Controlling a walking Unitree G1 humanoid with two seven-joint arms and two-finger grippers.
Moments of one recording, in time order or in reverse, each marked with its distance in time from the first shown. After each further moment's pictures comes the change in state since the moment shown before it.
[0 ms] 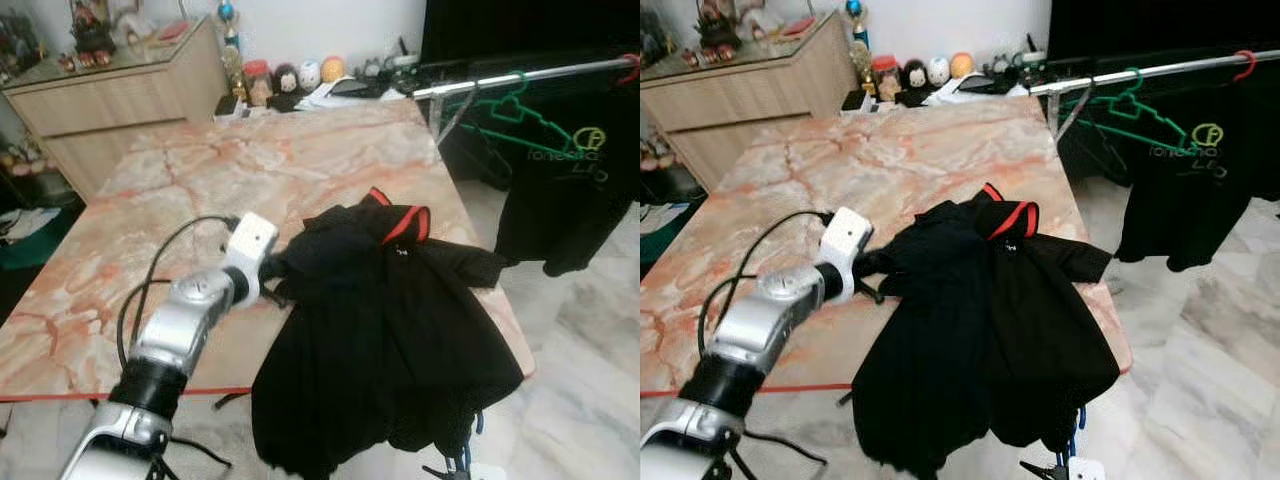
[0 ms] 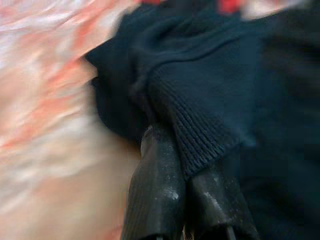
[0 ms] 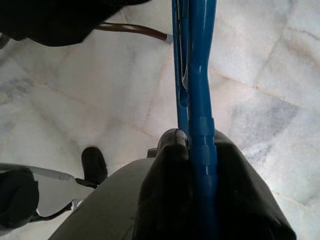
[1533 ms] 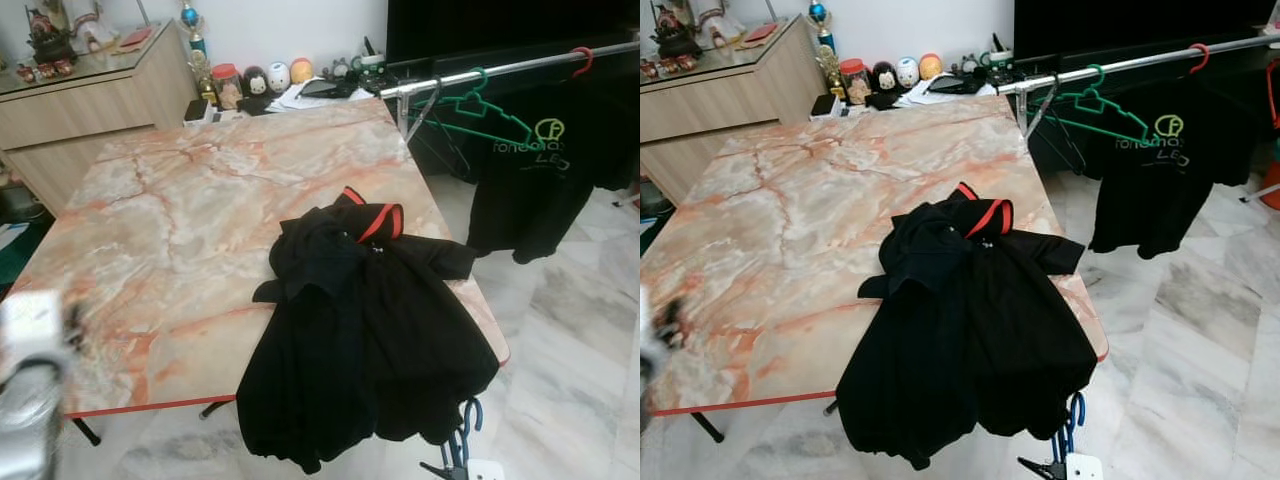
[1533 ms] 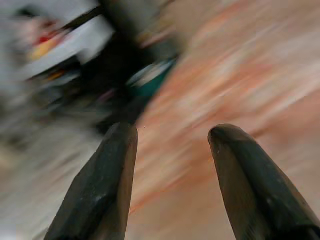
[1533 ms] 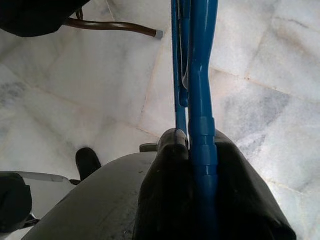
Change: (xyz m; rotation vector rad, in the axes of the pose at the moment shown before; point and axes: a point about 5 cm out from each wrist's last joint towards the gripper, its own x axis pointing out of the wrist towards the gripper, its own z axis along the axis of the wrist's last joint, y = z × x) left arm -0.244 0.122 -0.138 0.065 0.259 1.405; right arm 0.000 0.001 -0.001 0.000 -0.003 0.002
